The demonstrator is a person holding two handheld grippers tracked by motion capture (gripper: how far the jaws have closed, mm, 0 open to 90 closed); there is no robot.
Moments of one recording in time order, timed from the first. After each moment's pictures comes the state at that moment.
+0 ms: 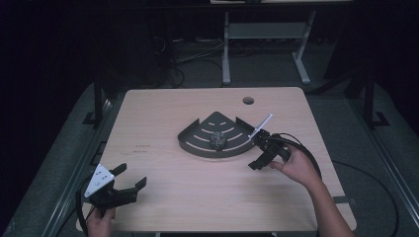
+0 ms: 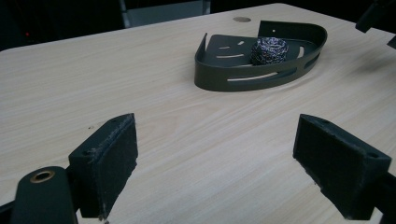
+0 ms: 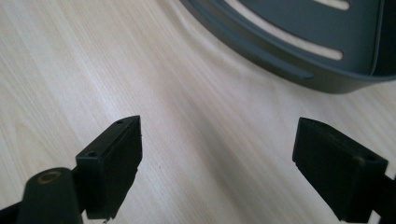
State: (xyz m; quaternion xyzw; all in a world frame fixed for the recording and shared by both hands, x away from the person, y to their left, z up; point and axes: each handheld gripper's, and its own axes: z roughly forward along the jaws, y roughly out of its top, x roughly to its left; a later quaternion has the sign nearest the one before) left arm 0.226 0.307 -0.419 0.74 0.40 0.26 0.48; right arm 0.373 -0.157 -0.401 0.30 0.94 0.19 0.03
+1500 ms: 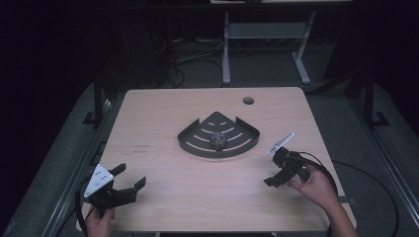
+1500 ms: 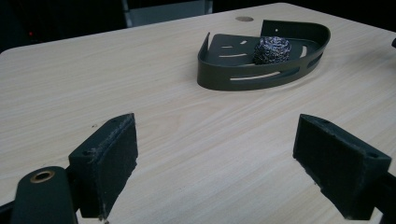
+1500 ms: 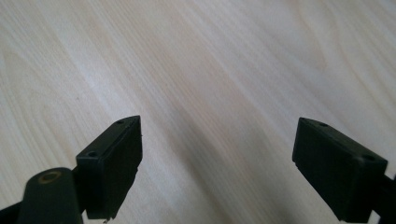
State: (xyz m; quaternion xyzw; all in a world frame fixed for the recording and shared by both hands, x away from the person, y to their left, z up) left arm 0.226 0.308 -0.420 0.74 0.40 0.26 0.48; right arm 0.328 -0.204 -0.427 0.33 0.92 0.20 0.02
